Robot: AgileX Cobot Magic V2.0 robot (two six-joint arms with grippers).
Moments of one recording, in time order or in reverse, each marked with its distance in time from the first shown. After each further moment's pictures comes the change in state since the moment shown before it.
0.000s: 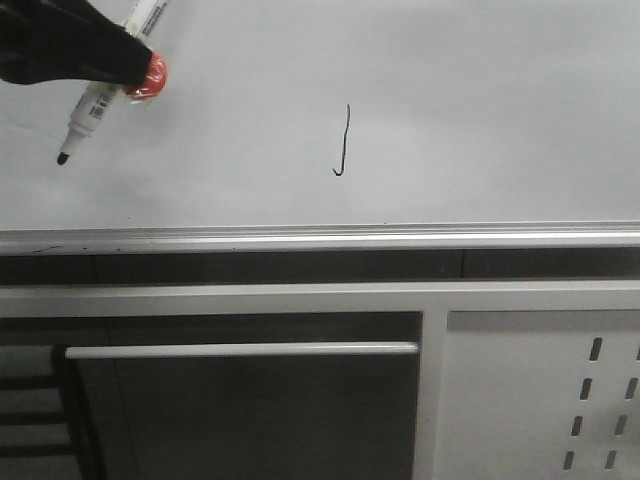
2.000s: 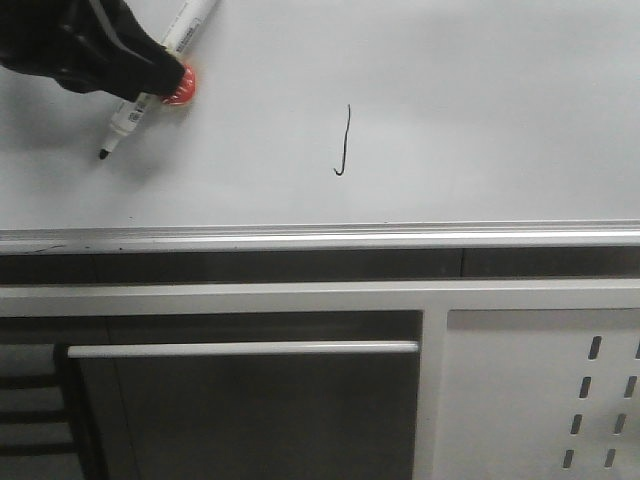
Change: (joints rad) left arm 0.017 0.127 -0.098 0.002 -0.049 0.115; right arm 0.000 0.000 0.000 0.006 -0.060 -0.003
